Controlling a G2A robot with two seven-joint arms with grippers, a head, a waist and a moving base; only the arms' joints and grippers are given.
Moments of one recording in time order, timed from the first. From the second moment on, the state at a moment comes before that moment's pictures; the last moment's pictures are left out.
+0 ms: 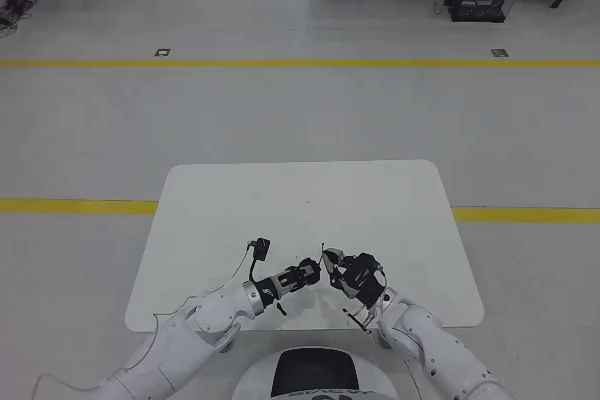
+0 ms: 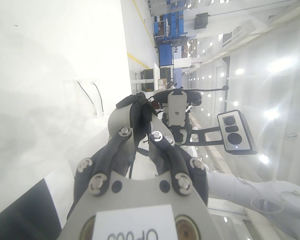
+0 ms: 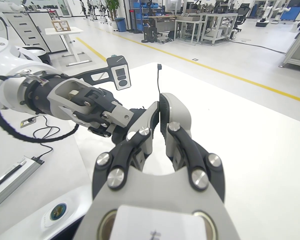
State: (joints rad) left arm 1.40 -1.06 -0.77 -1.45 -0.27 -0.30 -0.36; right arm -1.63 -1.17 1.01 -1.54 -1.36 -0.29 -0.34
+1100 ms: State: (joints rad) left arm 1.40 -1.06 -0.77 -1.45 -0.28 -0.30 -0.35; right arm -1.71 -1.15 1.11 -1.62 -1.31 -0.34 -0.39
